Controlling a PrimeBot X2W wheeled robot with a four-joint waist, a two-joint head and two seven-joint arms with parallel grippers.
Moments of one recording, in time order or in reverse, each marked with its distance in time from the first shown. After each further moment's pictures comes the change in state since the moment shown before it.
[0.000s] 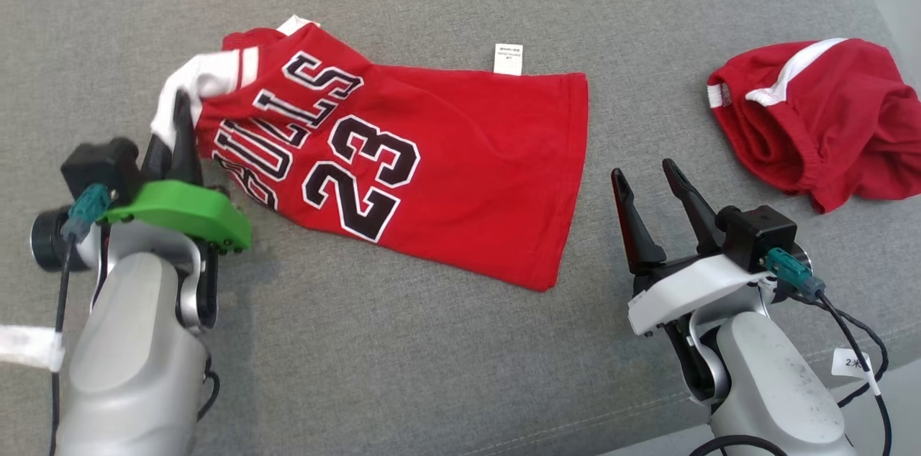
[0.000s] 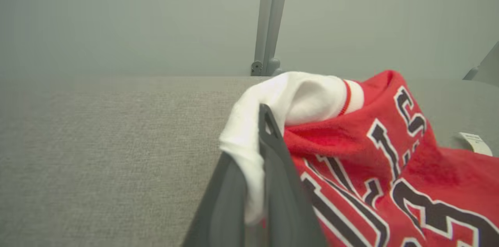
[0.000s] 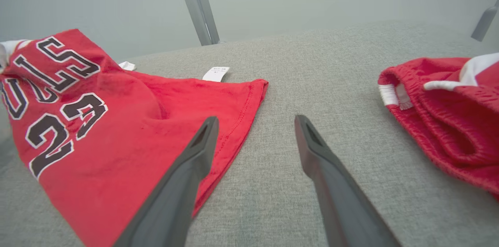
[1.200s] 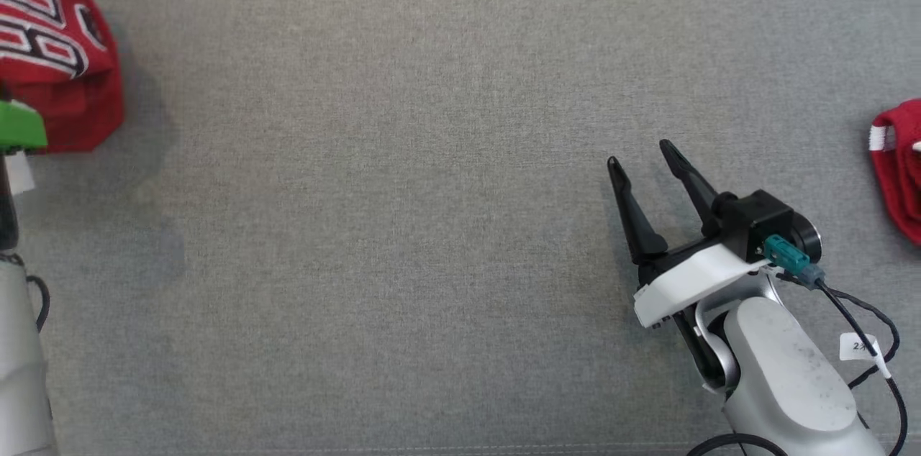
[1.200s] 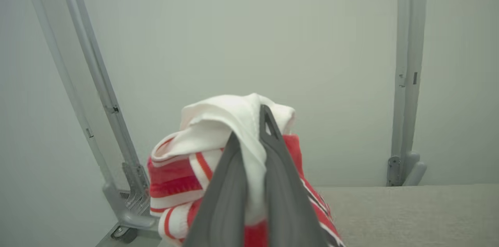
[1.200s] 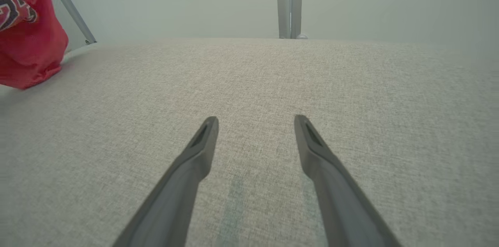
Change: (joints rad) left arm -0.075 0.124 0.395 -0.195 0.219 -0.133 0.000; right arm -0.044 -0.087 0.068 -0.030 -0.035 0.000 0.000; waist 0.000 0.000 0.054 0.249
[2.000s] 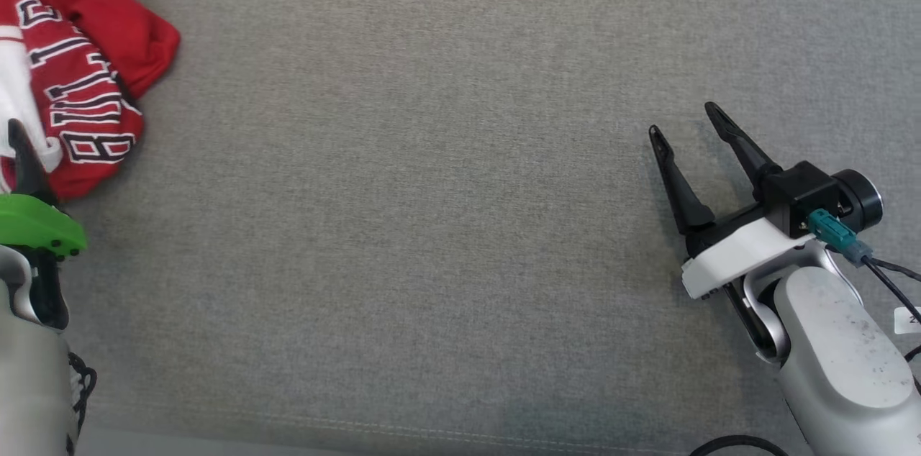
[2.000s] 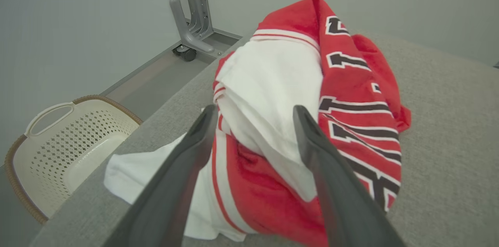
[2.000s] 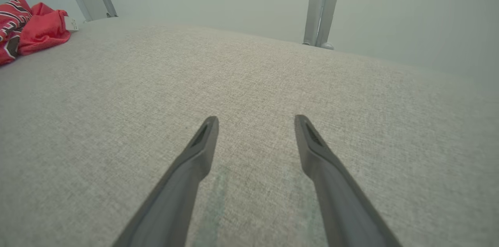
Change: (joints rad) left arm -0.019 -0.012 -0.005 0.519 -0.171 -0.009 0.000; right arm -0.034 -0.117 0.014 -0.040 -0.034 0.000 0.000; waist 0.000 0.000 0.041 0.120
